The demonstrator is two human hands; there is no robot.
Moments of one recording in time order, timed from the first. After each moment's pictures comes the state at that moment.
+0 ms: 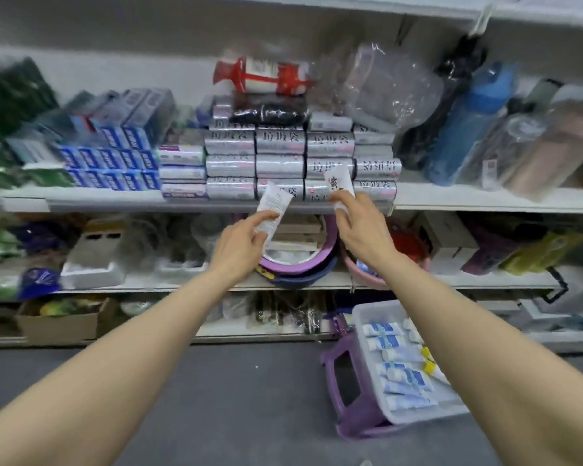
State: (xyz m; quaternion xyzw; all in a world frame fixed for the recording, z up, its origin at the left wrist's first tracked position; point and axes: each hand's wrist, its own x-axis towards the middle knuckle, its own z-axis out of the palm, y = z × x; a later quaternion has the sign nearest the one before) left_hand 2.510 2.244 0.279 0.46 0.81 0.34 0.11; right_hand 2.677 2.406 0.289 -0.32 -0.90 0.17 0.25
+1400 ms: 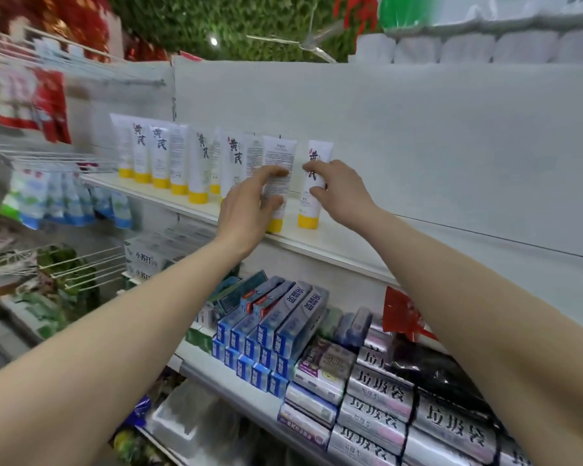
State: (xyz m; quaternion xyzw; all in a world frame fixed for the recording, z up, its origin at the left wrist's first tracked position) left_hand 2.182 2.242 0.559 0.31 0.78 0.45 -0.30; right_hand 2.212 2.421 0.608 0.02 -0.94 0.11 0.31
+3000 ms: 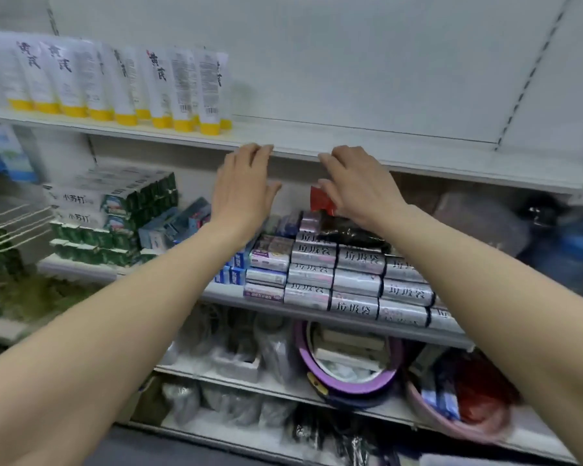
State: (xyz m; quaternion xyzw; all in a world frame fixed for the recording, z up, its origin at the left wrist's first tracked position) left_hand 2.338 2.229 0.492 0.41 0.81 0.28 -0.31; right_hand 2.458 2.397 0.518 -0.09 -0.93 -0.19 0.30
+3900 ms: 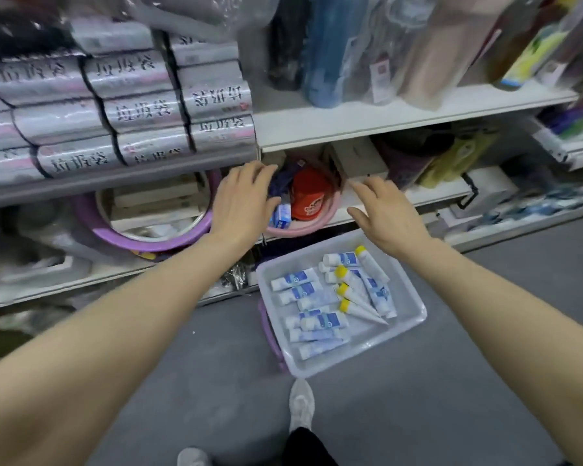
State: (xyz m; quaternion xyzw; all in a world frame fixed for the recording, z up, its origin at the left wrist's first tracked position) left_hand 2.695 2.486 0.218 0.64 0.74 0.19 -0.03; right_hand 2.937 2.582 0.210 -0.39 -0.91 -0.02 0.11
